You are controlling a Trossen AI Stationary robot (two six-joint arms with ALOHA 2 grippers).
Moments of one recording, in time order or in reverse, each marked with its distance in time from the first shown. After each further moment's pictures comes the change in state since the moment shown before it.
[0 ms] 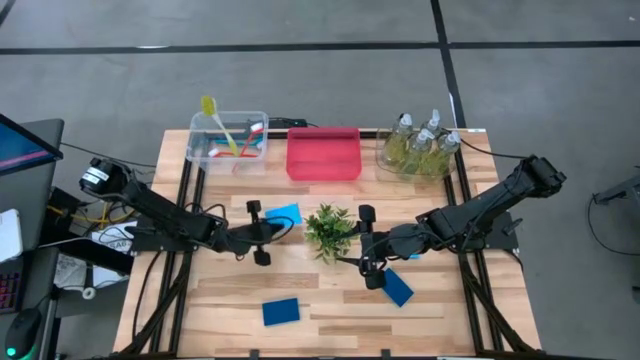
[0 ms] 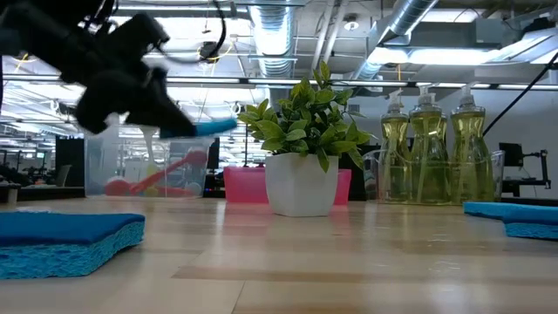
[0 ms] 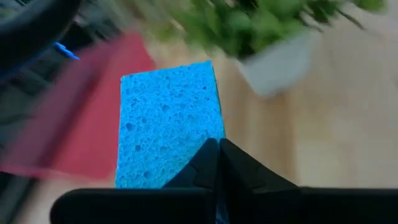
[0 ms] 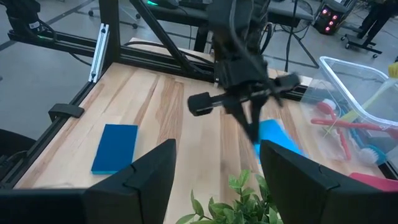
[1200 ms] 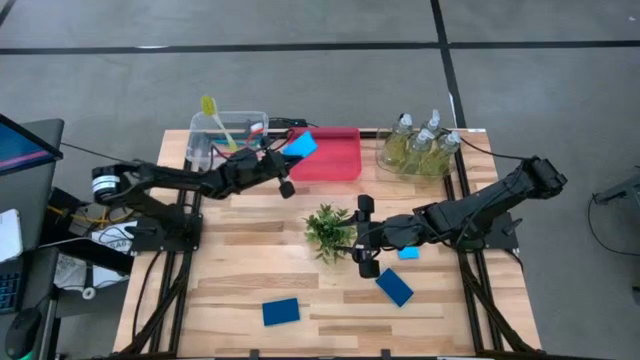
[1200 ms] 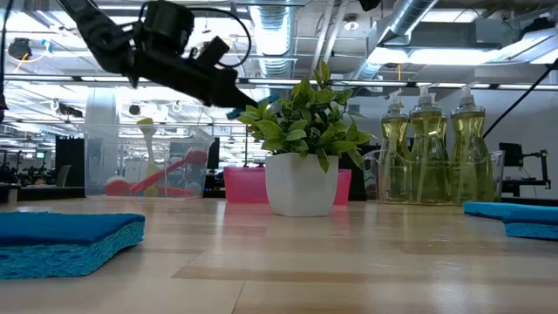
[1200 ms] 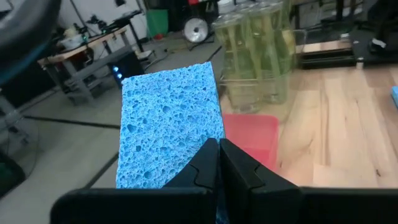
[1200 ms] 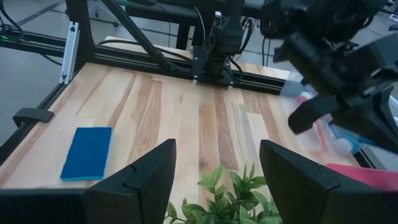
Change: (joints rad) left arm 0.723 0.114 0.140 0.448 0.517 0.200; right arm -0.076 0.000 0.000 0.000 0.000 0.001
